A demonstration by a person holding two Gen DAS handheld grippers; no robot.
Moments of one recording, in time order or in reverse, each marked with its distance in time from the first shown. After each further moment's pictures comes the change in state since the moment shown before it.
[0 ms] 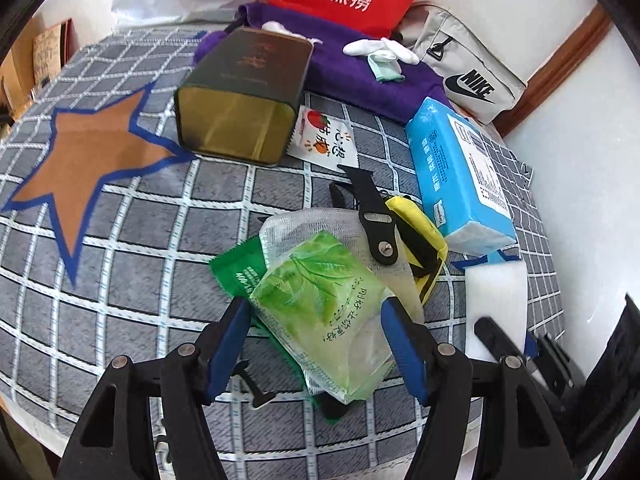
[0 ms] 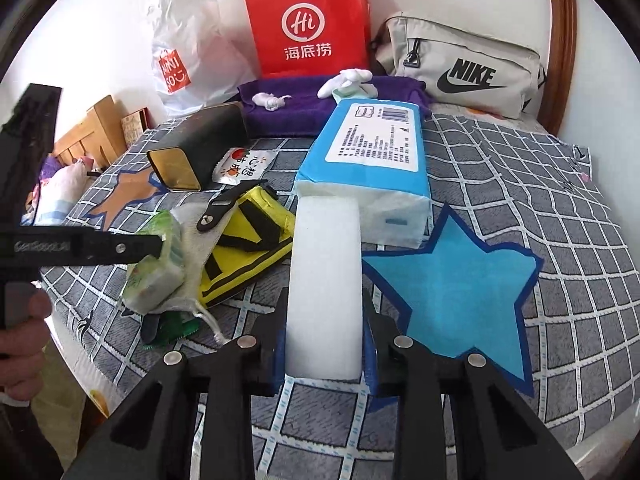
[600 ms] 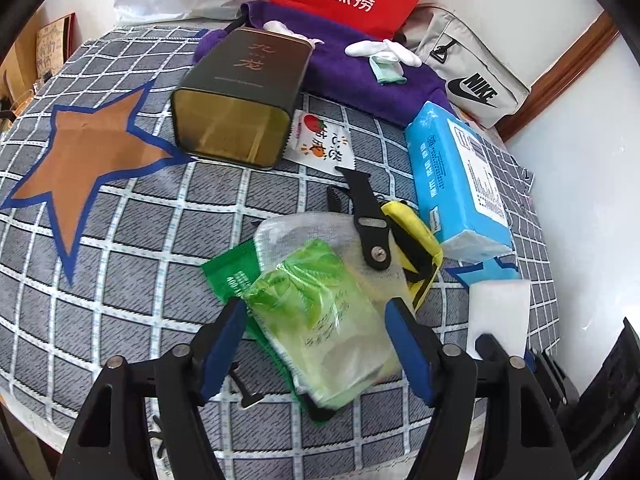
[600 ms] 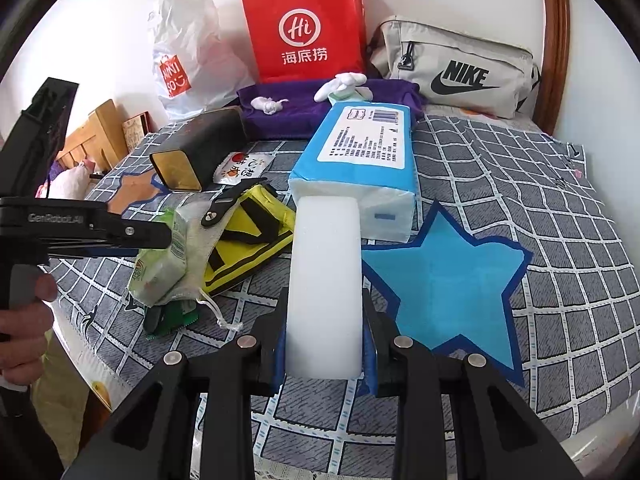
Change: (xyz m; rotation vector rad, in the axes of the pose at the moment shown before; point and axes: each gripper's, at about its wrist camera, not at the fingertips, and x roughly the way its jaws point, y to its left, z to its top) left arm -0.001 -0.006 0.005 -0.026 0.019 0.002; right arm -0.010 -0.007 -0.006 0.003 -0.016 0.005
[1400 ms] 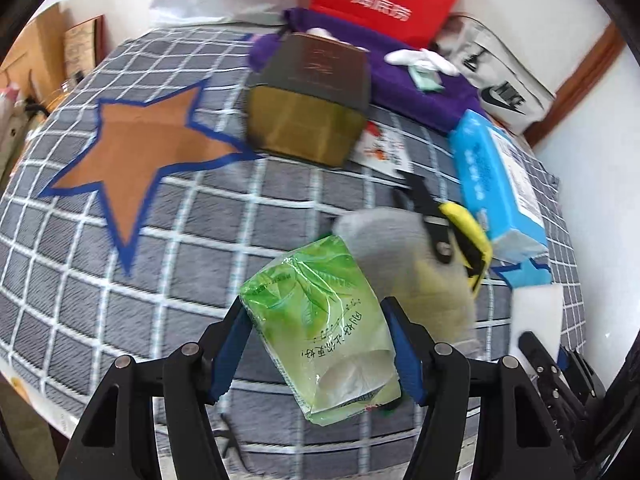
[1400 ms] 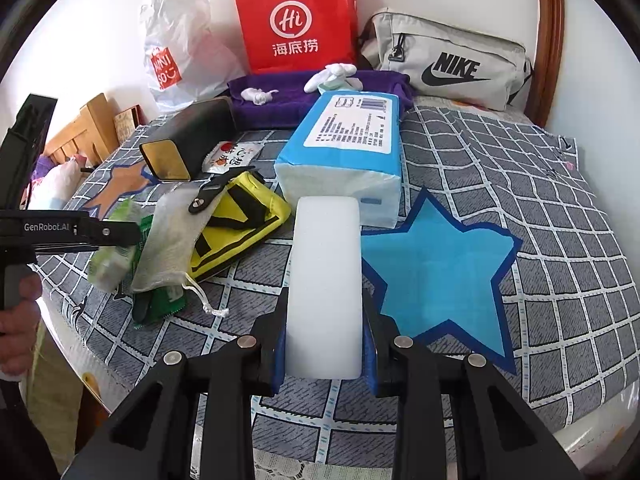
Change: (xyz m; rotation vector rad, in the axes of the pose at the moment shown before) left arm -0.016 0.040 -0.008 -0.017 -0.032 0.107; right arm 0.000 -0.003 -0.007 0.007 0.030 -0.037
